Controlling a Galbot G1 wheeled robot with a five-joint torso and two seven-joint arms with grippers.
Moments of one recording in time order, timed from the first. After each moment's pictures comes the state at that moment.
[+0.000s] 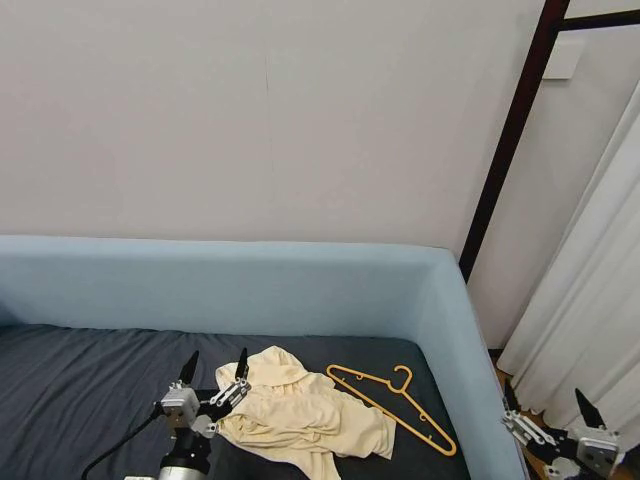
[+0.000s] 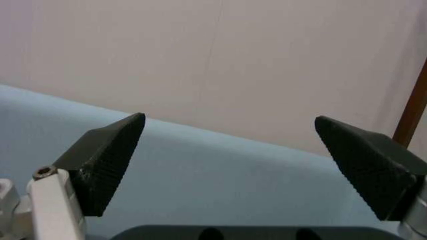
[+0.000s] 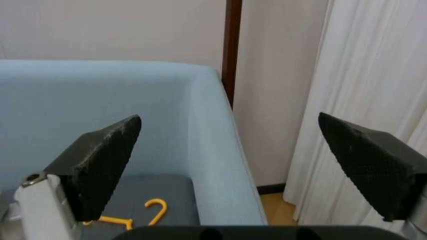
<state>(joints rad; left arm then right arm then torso) 1.63 -1.36 -0.50 -2.23 -0.37 -0.20 -0.07 -1.86 1.28 0.68 2.26 0.26 0.09 0.28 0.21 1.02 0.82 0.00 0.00</state>
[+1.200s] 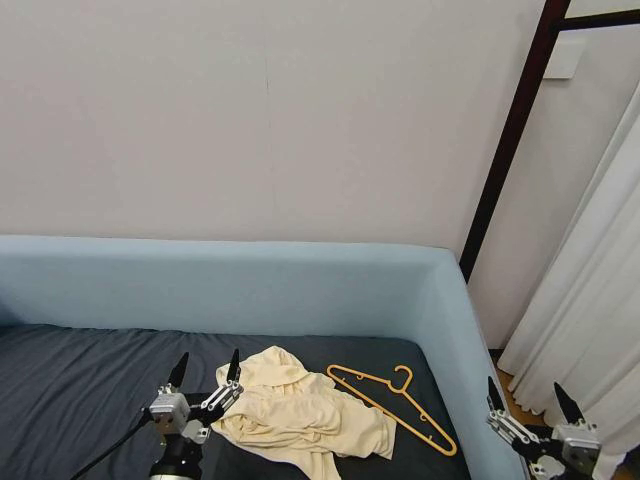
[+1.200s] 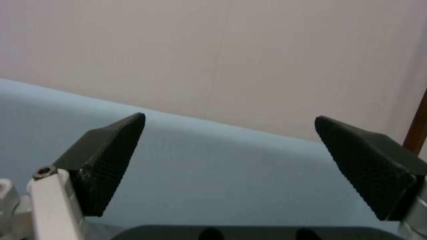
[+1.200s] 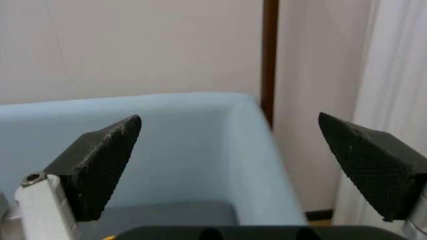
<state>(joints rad) 1.68 -1.37 -0.50 -2.20 -0.32 -0.26 -0.09 -1.85 1.17 0.65 2.32 0.44 0.13 0.22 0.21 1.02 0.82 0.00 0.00</state>
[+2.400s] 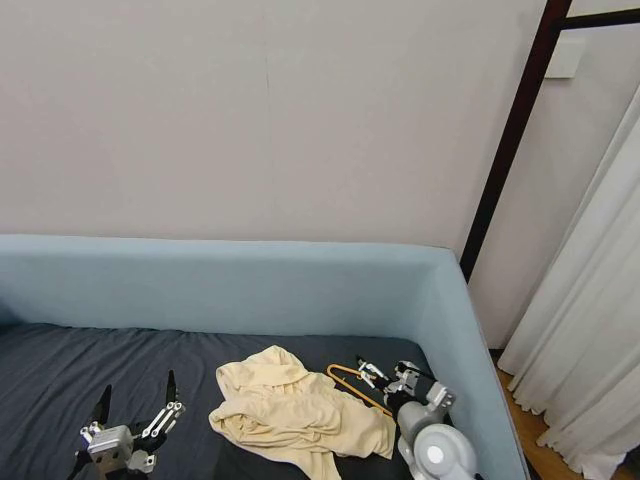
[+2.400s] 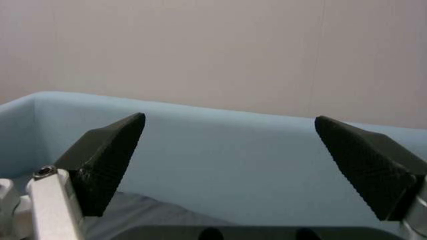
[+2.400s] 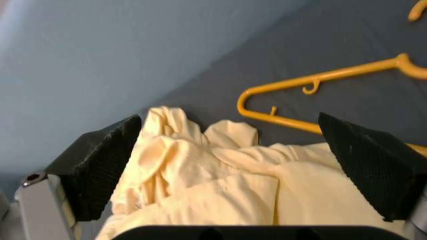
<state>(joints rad) 1.78 -1.39 -0.61 -2.17 -0.15 -0.35 -0.33 -0.95 1.21 -0.02 1.60 1.20 -0.17 0.45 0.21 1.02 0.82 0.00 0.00</state>
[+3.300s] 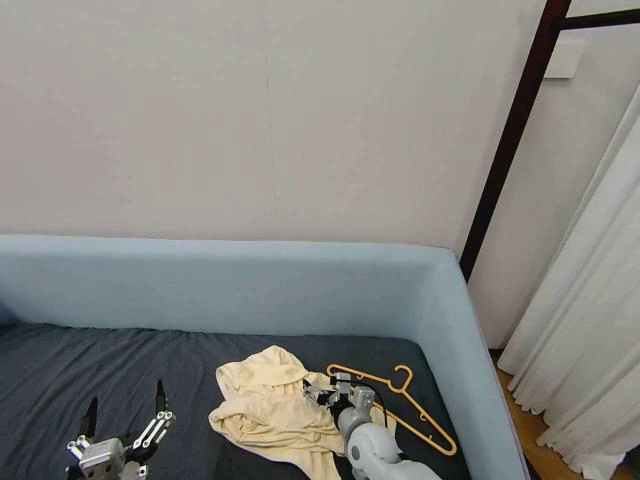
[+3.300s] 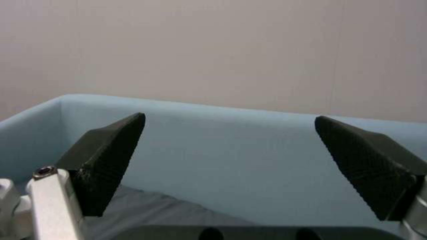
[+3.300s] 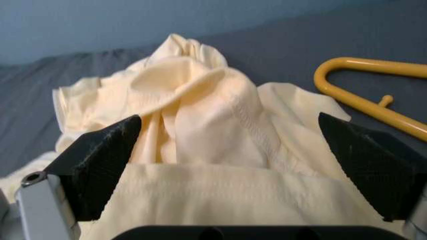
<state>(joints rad) 1.79 -1.44 -0.63 -2.13 -0.09 -0.40 -0.35 -0.74 1.39 -0.27 1.11 0.82 -0.05 0.19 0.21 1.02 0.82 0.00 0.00</state>
